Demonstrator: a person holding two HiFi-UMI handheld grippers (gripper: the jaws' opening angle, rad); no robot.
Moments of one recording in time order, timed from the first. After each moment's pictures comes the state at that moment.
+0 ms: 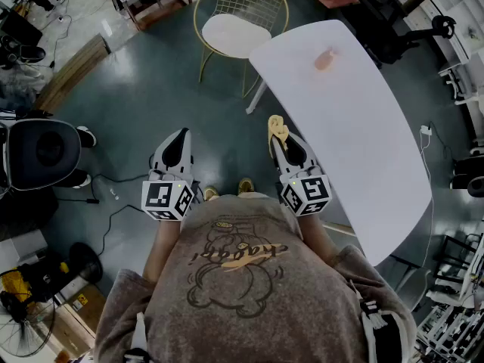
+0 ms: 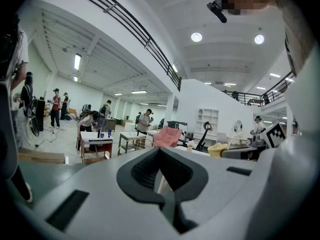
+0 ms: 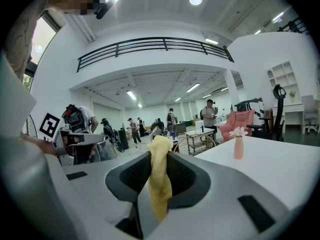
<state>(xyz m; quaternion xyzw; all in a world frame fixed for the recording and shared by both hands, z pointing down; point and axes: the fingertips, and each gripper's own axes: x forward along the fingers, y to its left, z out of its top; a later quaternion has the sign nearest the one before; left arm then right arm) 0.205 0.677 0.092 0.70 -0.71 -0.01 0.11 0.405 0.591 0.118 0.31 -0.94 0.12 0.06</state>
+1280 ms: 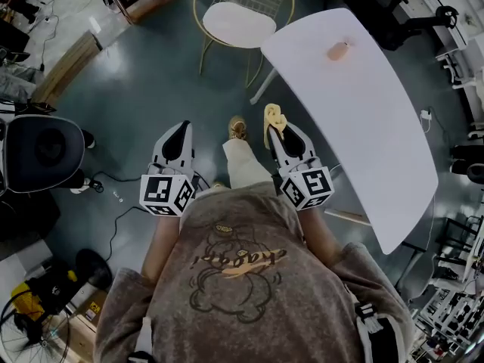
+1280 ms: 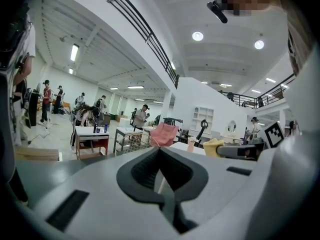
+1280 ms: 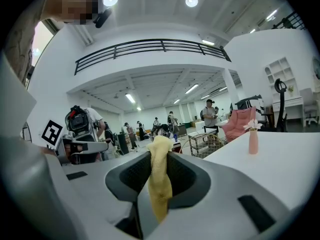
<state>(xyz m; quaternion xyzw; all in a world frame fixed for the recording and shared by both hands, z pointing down) 0.138 0.662 0.123 0.72 -0.68 -0.01 0.13 0.323 0.591 0.131 0.31 -0.94 0.12 0.04</state>
